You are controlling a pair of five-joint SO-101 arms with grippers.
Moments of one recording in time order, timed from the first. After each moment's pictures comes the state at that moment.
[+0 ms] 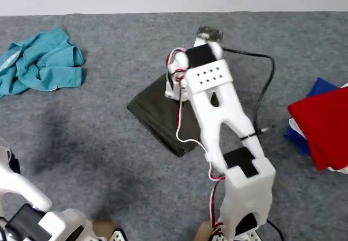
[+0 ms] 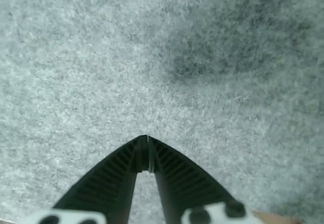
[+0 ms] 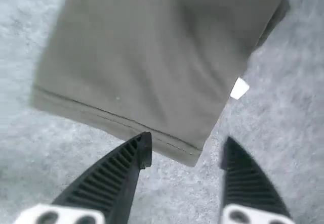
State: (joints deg) left arm -58.4 -8.2 25.4 84.4 -26.4; right arm -25.1 22.7 -30.6 100.3 -40.7
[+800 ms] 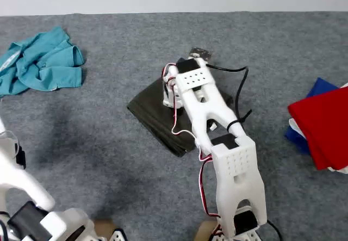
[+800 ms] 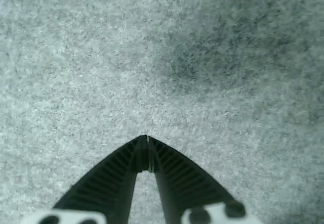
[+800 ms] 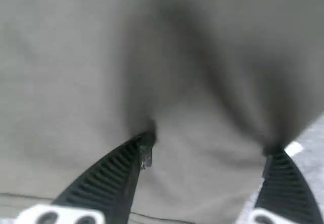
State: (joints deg) left arm -53.4 -8.2 25.4 82.1 -26.4; right arm -23.2 41.8 -30.6 86.1 -41.5
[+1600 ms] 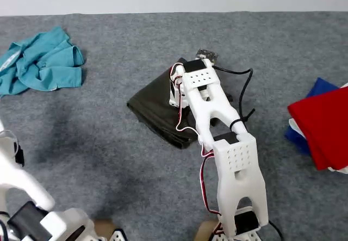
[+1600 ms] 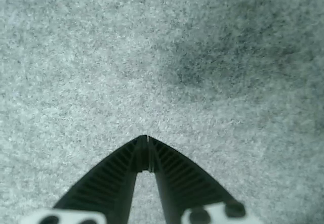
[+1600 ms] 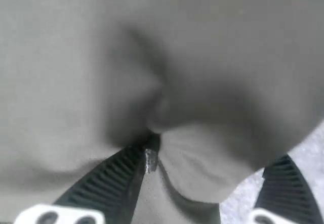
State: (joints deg) left arm -53.4 -8.2 25.4 80.0 -26.4; right arm -20.8 47.8 -33.1 82.8 -40.3
